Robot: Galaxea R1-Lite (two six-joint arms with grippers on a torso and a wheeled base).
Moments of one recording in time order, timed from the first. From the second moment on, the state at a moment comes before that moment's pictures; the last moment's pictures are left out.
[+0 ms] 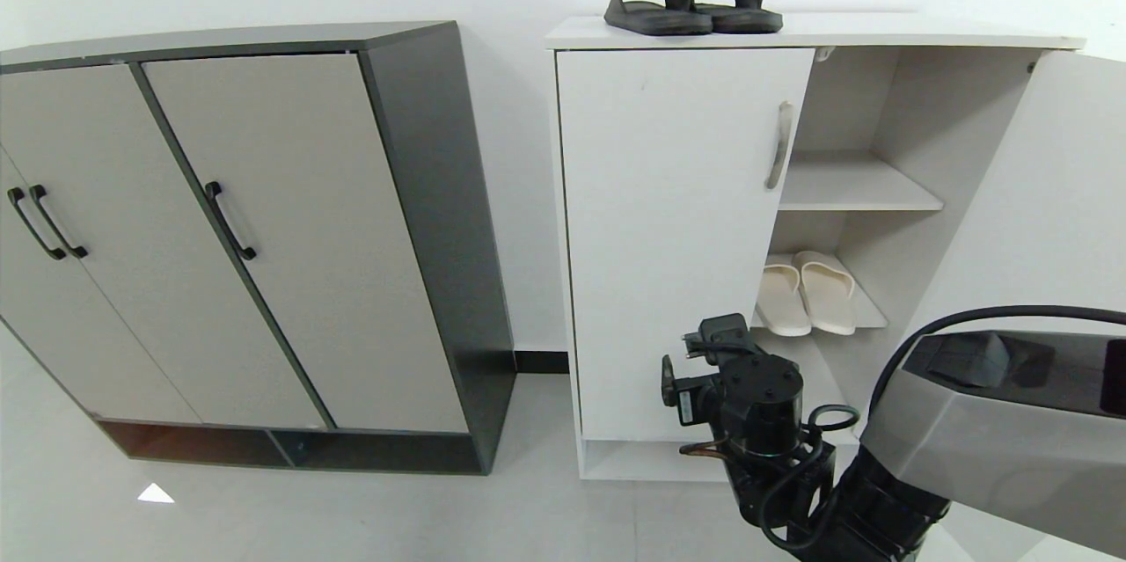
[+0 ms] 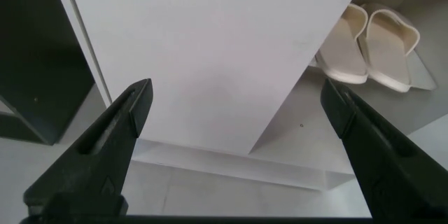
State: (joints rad) left arm 0.00 0.00 0.00 0.00 -0.02 0.01; right arm 0.75 2.24 -0.76 -1.36 -0.71 -0.05
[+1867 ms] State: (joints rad) left arm 0.00 0.00 0.00 0.00 -0.02 0.01; right arm 0.74 2.24 -0.74 -1.37 -0.71 -0.06
